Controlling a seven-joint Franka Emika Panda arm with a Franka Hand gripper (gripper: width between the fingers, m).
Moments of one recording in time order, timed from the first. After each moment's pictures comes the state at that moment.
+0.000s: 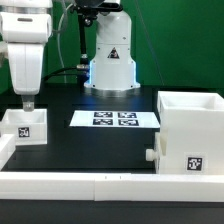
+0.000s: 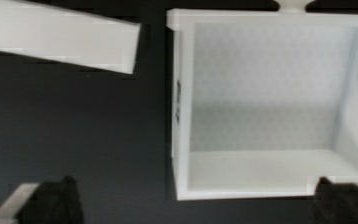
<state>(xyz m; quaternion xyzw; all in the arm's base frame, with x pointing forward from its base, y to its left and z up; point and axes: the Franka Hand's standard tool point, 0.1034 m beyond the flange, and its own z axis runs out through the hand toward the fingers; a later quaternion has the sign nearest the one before) 0.475 -0.187 0.079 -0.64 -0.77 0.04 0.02</state>
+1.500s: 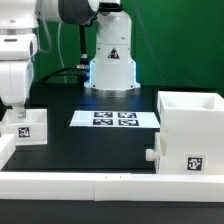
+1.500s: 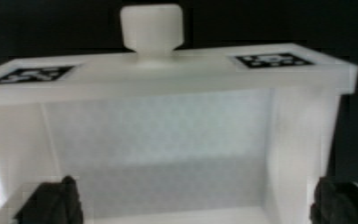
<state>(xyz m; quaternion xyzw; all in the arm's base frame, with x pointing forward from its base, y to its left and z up) 0.422 -0.215 0.047 -0.66 -0.75 0.01 0.02</state>
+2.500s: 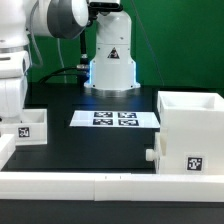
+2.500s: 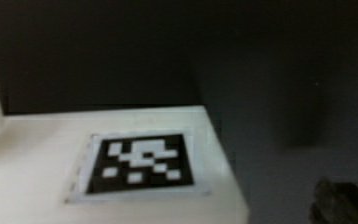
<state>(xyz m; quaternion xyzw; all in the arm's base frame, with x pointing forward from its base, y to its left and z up) 0.383 -0.230 0.009 -0.66 -0.75 0.01 0.05</state>
